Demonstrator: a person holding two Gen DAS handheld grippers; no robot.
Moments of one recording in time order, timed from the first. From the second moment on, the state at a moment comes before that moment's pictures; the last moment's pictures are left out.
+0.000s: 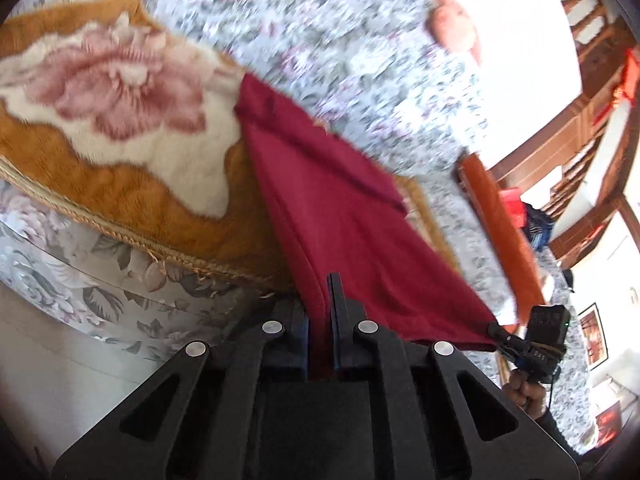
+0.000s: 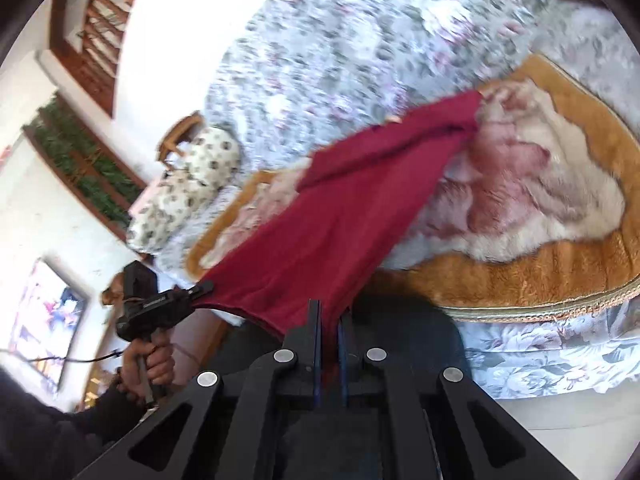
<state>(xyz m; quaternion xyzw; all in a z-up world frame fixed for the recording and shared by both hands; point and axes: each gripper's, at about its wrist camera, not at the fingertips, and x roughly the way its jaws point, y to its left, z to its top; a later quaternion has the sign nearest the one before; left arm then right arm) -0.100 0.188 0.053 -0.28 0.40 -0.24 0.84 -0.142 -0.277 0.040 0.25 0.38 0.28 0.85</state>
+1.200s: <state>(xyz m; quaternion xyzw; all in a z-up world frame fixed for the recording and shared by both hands) 0.167 0.162 0.048 -0.39 0.36 -0.16 0.83 0.106 -0.339 0.018 0.40 0.30 0.19 0.84</state>
